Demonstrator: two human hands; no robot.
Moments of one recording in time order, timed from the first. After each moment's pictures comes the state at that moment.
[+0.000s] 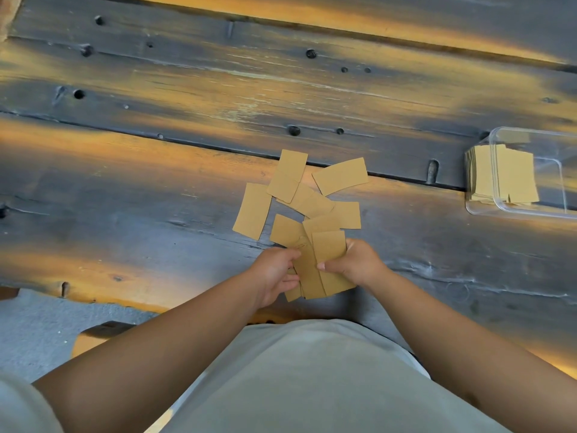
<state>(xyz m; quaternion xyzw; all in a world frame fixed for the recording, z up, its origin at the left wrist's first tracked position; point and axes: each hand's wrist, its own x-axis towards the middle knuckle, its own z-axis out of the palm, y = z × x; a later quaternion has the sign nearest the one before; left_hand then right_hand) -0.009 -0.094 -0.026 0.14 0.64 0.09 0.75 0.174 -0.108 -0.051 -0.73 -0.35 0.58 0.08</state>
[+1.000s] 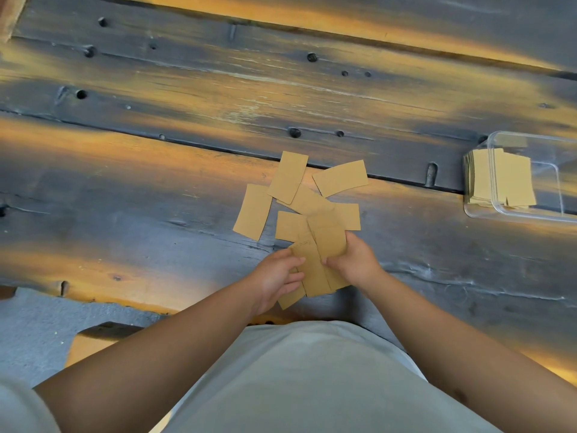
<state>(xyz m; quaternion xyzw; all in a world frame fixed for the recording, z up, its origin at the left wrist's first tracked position) -0.014 -0.106 -0.034 0.16 0.59 0.11 0.78 0.167 -0.108 -0.056 -0.76 -0.39 0.51 0.12</state>
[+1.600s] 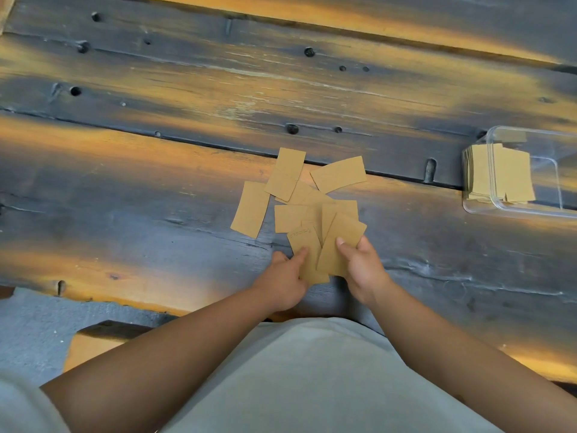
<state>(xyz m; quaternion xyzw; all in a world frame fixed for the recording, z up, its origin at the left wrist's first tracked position) -0.010 -0.117 -0.052 0.65 0.54 -0.13 0.53 0.163 -0.127 -0.049 -0.64 -0.11 0.64 0.41</state>
